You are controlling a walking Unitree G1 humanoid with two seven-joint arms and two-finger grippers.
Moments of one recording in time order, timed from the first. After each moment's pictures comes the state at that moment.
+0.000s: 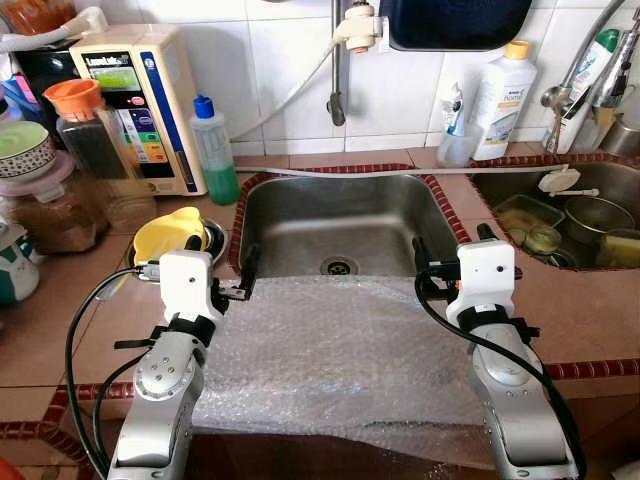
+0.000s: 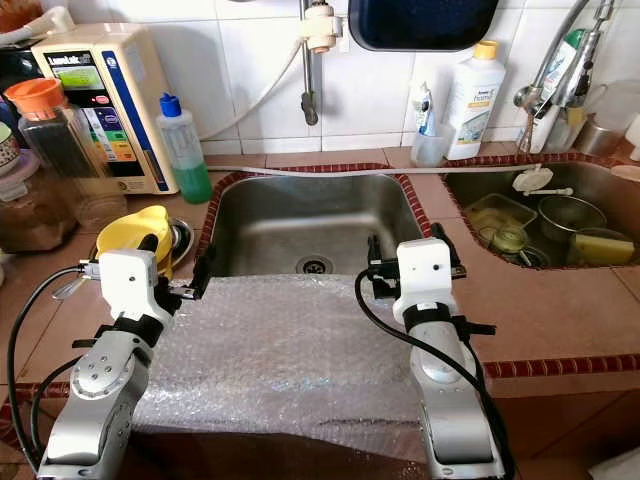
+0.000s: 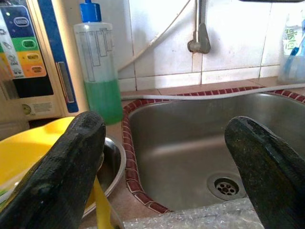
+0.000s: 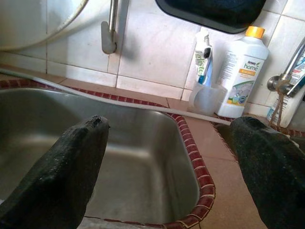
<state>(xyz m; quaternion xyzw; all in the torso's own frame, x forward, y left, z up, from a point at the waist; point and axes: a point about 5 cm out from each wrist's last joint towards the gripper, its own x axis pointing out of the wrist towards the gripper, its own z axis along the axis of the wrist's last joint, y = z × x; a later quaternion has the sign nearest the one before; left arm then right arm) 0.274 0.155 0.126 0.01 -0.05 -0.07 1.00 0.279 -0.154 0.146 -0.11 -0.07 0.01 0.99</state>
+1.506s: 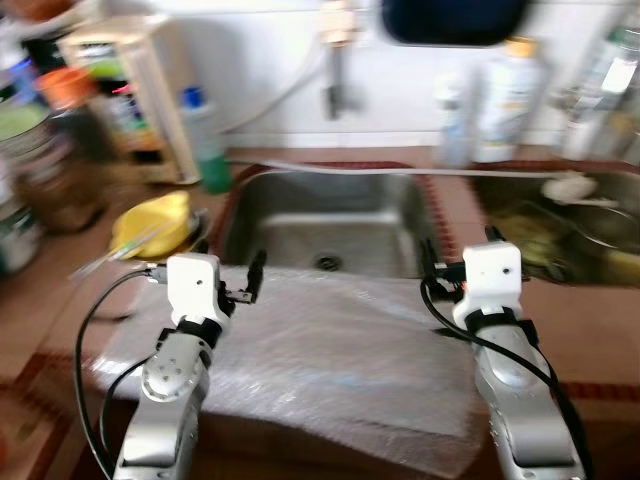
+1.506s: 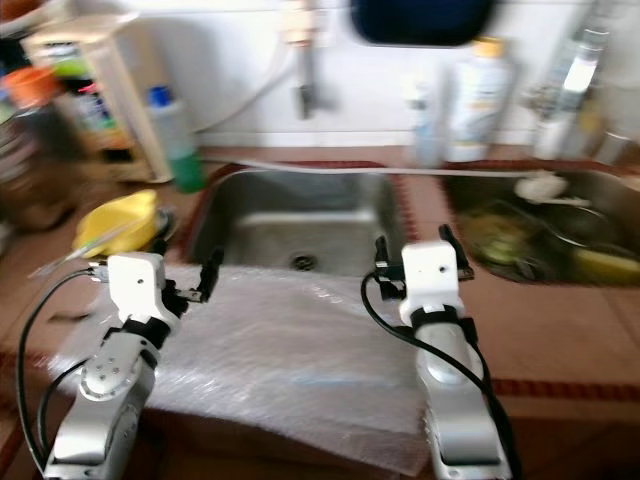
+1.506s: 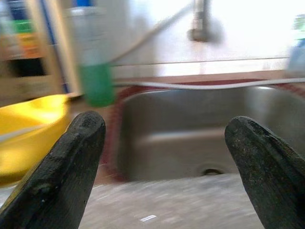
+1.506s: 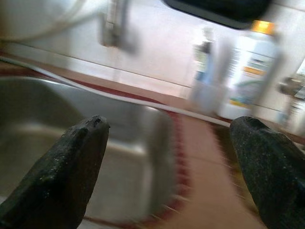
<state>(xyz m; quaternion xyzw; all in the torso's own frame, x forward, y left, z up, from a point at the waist) 0.274 0.152 0.121 0.00 -0.04 -0.07 1.00 0.278 -0.156 0.145 -0.12 -0.07 0.01 0.99</state>
